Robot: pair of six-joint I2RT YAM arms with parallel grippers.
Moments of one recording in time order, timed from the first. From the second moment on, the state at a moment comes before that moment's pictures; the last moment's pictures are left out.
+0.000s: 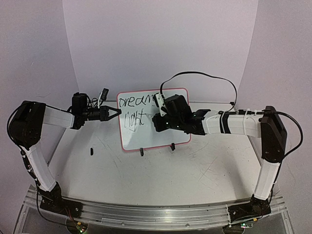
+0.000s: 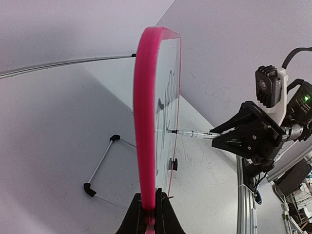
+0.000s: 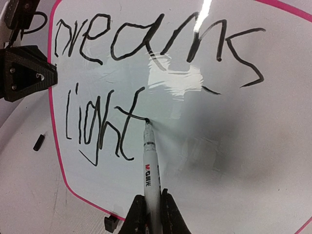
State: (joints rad) left arm -0.22 1.79 0.98 0.55 1.00 -0.35; right arm 0.88 1.90 1.42 -0.05 0.18 0.25
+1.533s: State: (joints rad) left arm -0.22 1.79 0.98 0.54 0.99 -0.33; right arm 0.83 1.75 1.28 -0.02 0.15 0.12
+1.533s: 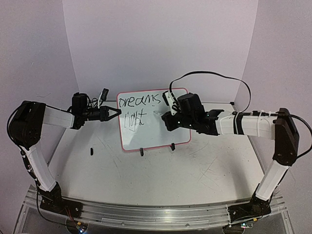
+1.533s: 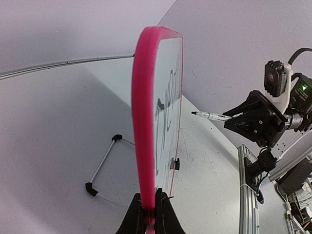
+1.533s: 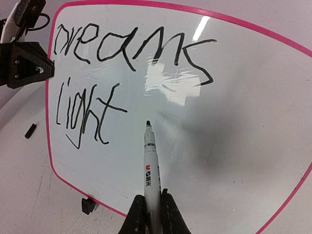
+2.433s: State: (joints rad) left arm -0.22 1.79 0.98 0.52 0.99 -0.31; right arm 0.82 1.80 1.32 -0.01 0.11 0.13
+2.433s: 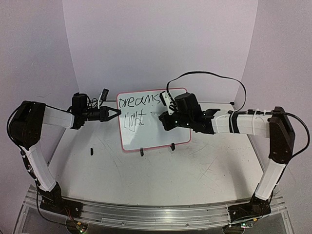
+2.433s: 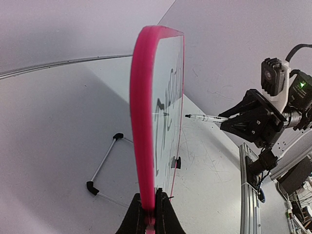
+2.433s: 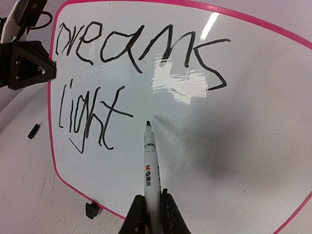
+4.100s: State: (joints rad) left arm -0.22 1.79 0.99 0.51 0.99 -0.31; right arm 0.87 1.81 1.23 -0.04 0.12 0.22
